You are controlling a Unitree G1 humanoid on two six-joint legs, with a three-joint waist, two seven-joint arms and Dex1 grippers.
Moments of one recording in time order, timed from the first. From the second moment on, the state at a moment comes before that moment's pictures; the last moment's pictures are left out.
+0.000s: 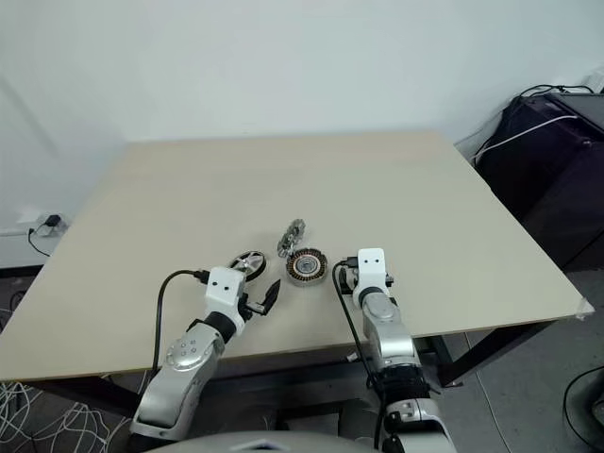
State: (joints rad) left arm 0.16 0.10 -0.18 -0.23 -0.02 0.28 -0.22; right arm -0.22 0.01 0.00 0.31 -0.01 0.35 -0.02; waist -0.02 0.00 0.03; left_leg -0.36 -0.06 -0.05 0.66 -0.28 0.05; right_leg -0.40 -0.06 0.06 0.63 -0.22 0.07
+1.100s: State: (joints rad) left arm 0.16 0.10 -0.20 -0.23 -0.02 0.28 -0.22; right arm -0.32 0.01 -0.05 0.53 0.02 0.25 -0.01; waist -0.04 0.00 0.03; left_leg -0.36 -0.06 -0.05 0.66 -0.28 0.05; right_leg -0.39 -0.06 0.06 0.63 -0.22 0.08
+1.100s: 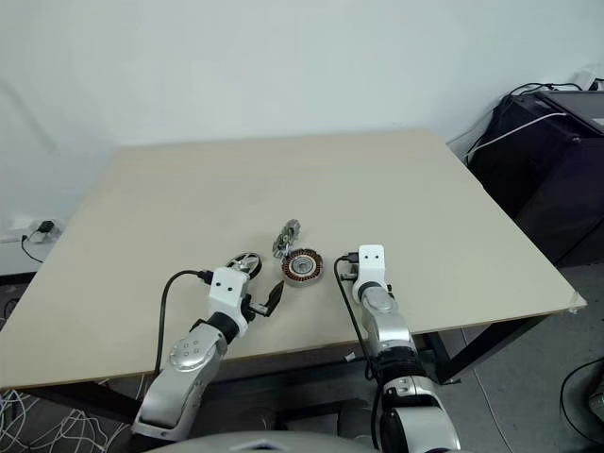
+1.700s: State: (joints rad) left arm 0.16 0.09 -0.20 -0.23 -0.02 0.28 -0.22; right arm -0.24 0.05 0.15 0.09 0.03 0.41 0.10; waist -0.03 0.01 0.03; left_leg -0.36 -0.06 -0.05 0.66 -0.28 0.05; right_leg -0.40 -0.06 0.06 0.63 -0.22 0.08
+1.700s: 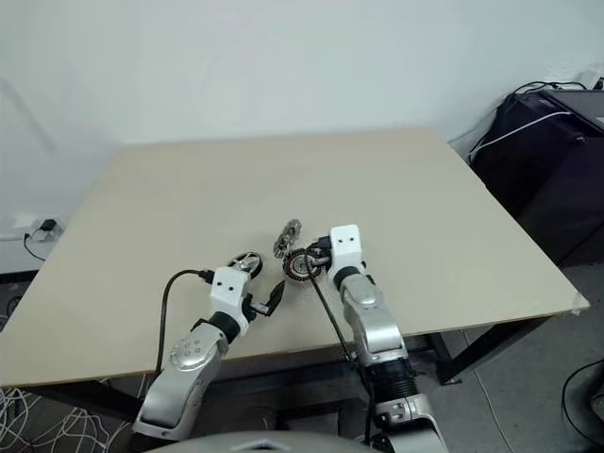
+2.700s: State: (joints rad) left arm 0.22 0.11 -0.17 -0.24 -0.03 0.27 -0.24; right arm -0.37 0.09 0.21 0.43 -0.02 0.32 0.14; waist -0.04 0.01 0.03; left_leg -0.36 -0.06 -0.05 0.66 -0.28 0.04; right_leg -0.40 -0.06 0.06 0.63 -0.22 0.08
